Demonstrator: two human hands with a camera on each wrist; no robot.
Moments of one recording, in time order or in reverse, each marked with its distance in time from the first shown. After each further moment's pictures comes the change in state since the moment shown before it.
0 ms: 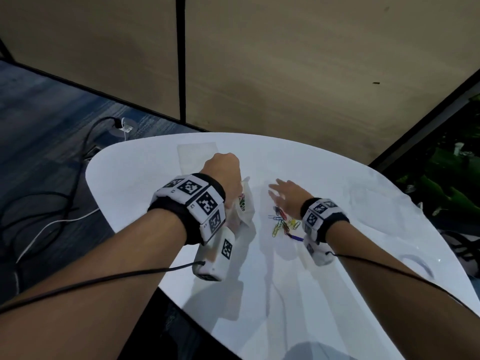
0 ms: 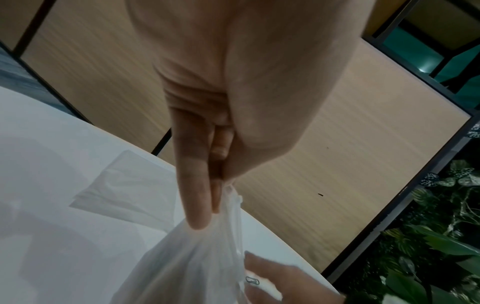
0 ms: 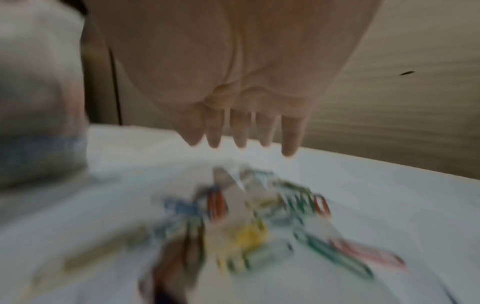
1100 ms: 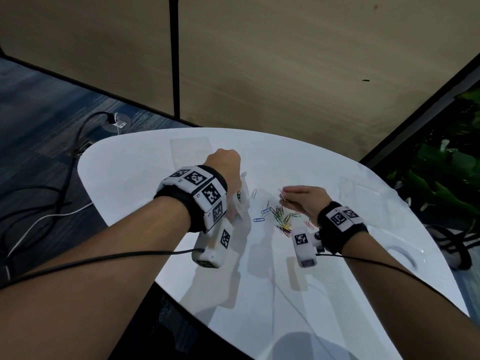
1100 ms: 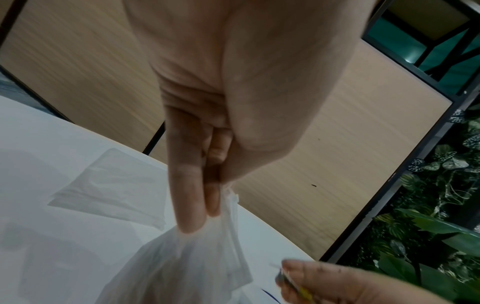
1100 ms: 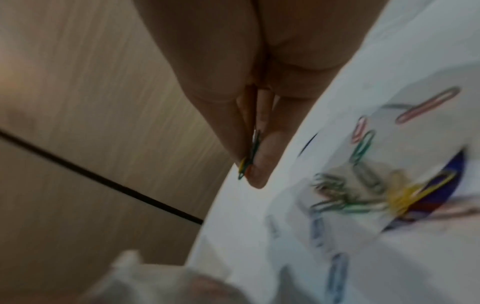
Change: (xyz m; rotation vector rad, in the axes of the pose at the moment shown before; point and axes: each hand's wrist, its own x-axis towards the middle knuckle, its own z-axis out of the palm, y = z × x) left_hand -0.006 0.018 0.007 0.081 -0.035 0.037; right_hand -0.060 0.019 -0.004 1.572 0.244 0.363
